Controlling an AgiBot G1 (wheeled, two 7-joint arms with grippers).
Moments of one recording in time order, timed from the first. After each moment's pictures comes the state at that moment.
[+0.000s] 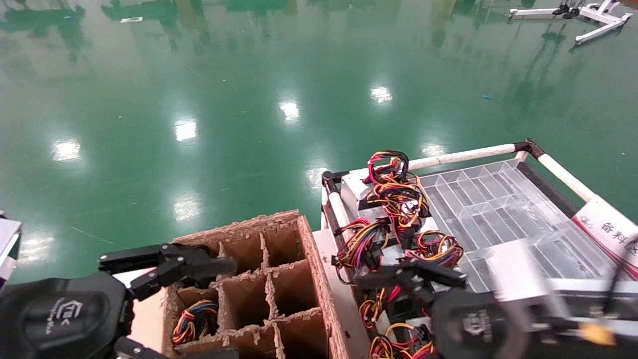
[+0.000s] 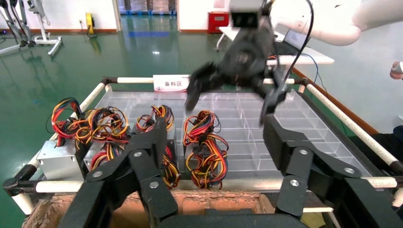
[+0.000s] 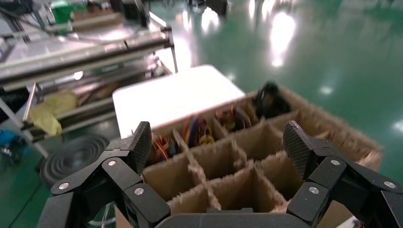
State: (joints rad) left arm -1.09 0.58 0.37 -1.26 0.67 1.46 -0.14; right arm 1.14 -0.70 -0.38 1.21 -0.90 -1.47 0.19
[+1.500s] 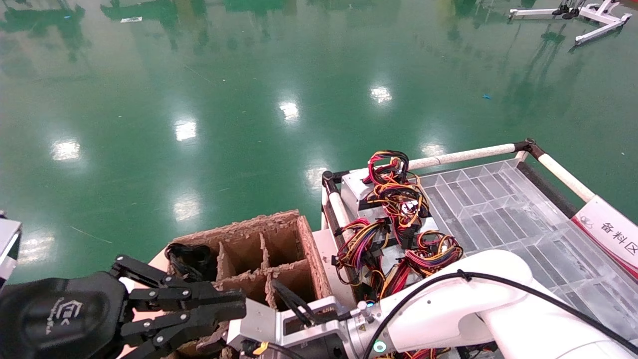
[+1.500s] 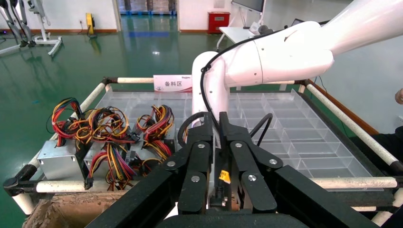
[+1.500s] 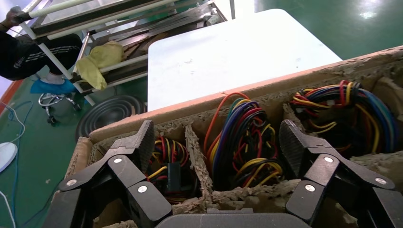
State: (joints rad) left arm -1.09 0.58 0.37 -1.26 0.67 1.46 -0.14; right arm 1.40 -1.36 -0.75 0.55 -1.22 -1.42 -0.06
